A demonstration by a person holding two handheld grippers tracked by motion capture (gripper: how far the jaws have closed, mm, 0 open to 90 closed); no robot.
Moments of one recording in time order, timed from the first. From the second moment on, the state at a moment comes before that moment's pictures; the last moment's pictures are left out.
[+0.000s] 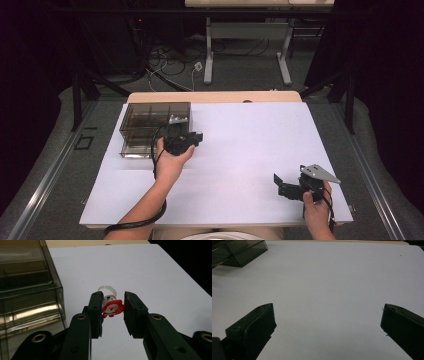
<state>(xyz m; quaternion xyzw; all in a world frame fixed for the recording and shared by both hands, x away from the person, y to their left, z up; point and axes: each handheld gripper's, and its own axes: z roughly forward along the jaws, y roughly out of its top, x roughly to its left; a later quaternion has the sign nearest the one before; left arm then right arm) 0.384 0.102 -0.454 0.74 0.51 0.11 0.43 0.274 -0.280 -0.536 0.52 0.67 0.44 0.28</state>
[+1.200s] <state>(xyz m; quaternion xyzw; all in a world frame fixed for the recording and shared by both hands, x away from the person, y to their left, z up) 0.380 0.176 -0.447 0.69 0.57 0.15 0.42 0.277 -0.277 -0.539 0.52 0.68 0.44 0.28</state>
